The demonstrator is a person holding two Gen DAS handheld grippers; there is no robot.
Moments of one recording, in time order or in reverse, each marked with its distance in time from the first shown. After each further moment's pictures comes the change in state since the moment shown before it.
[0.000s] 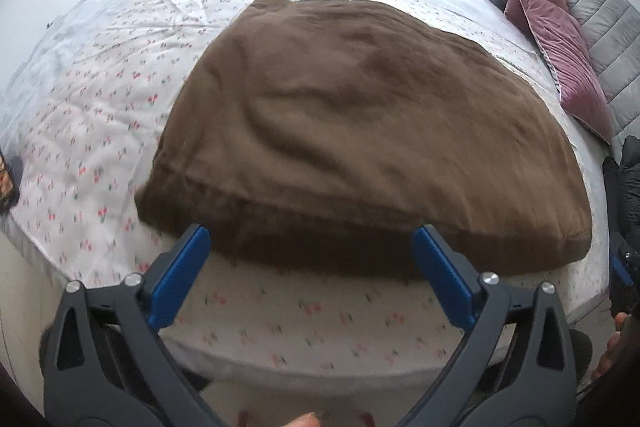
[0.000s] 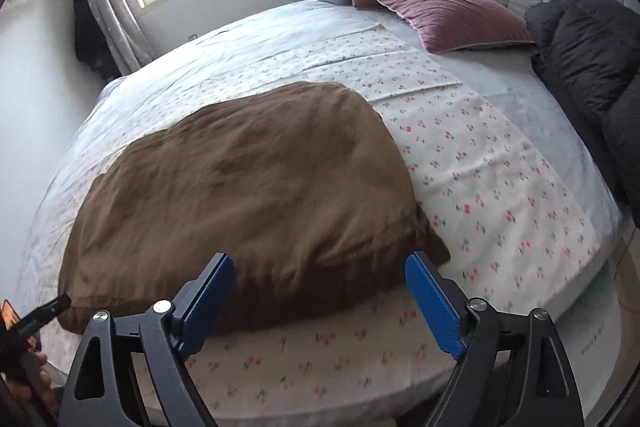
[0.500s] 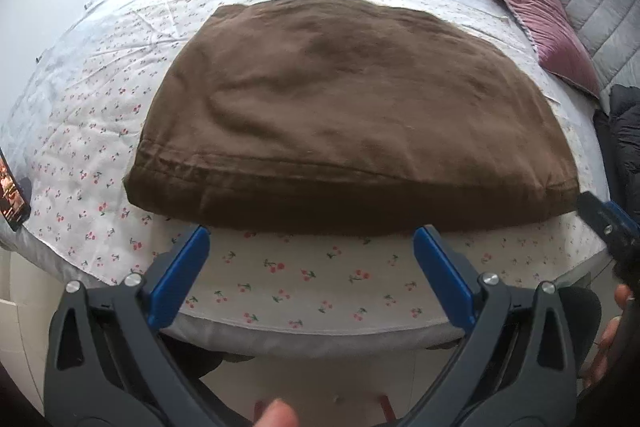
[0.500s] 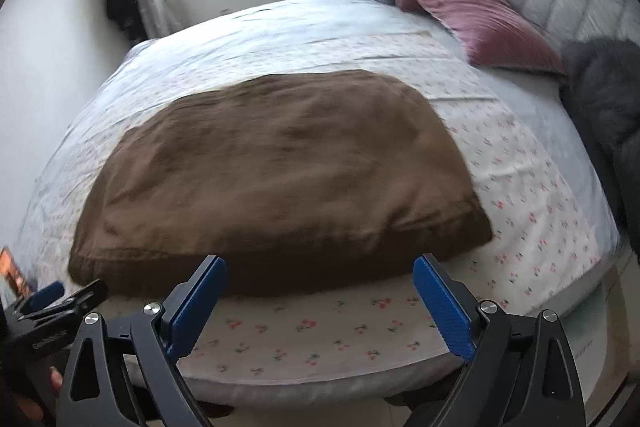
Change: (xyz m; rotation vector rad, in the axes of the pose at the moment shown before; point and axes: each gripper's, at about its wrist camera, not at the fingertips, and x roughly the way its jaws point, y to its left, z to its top) left arm -0.032 -0.048 -0.022 0.141 -0.007 0.007; right arm -0.025 0.085 -0.029 -0.219 0.019 0.062
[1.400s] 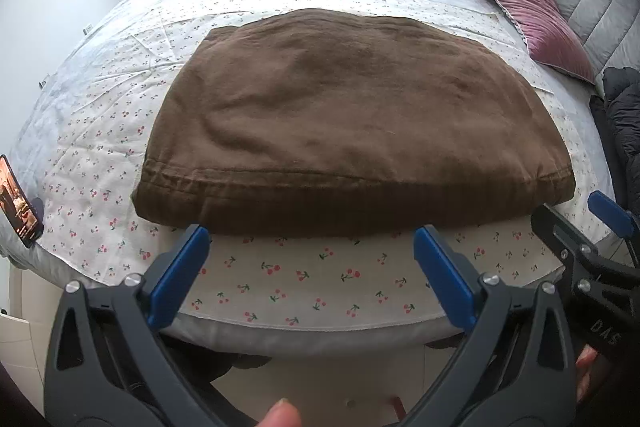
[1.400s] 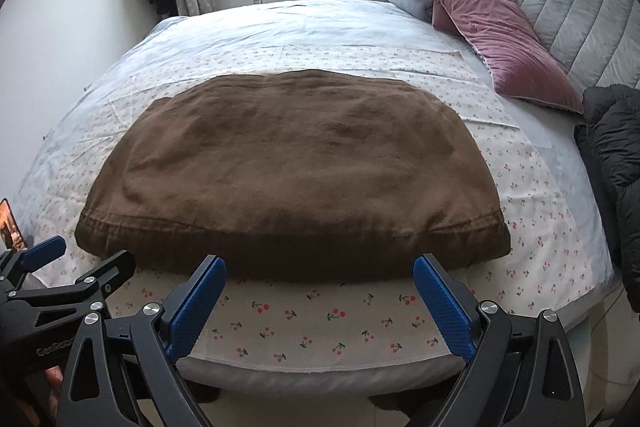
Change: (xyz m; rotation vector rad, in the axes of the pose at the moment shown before) left arm -0.016 -0.019 -0.002 0.051 -0.037 0.033; right arm -0.003 0.034 -0.011 -0.102 0.000 -0.028
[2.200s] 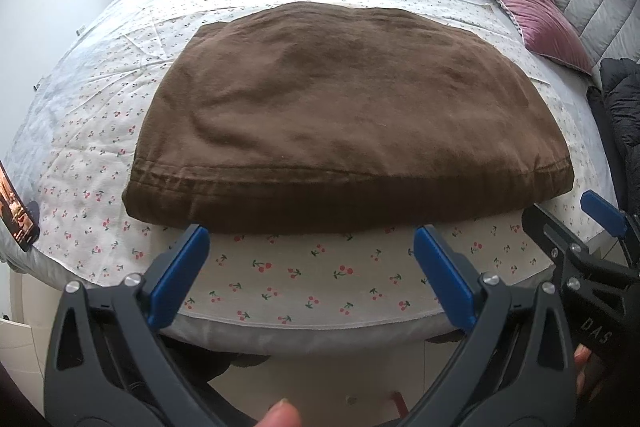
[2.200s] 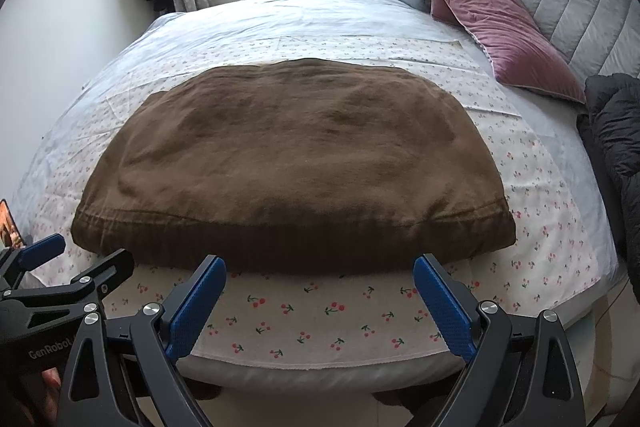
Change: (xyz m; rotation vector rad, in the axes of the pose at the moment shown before) left arm 0.006 -0.009 0.000 0.021 0.022 -0.008; right arm 0.010 -0.007 -0.005 0.022 0.022 0.006
